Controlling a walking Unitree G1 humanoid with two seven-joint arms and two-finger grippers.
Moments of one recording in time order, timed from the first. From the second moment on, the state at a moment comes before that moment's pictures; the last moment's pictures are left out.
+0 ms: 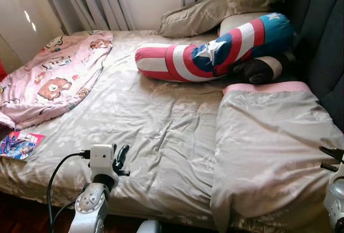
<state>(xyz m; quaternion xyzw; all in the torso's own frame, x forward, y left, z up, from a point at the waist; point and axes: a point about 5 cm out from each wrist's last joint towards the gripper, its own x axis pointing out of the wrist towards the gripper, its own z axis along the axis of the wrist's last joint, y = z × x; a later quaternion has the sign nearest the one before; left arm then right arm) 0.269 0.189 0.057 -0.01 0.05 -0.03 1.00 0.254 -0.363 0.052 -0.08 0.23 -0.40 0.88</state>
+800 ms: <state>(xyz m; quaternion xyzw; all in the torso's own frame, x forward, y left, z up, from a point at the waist) 0.268 0.193 0.044 -0.05 0.06 0.00 1.00 0.290 -0.262 0.043 0.02 0.11 -0.12 0.99</state>
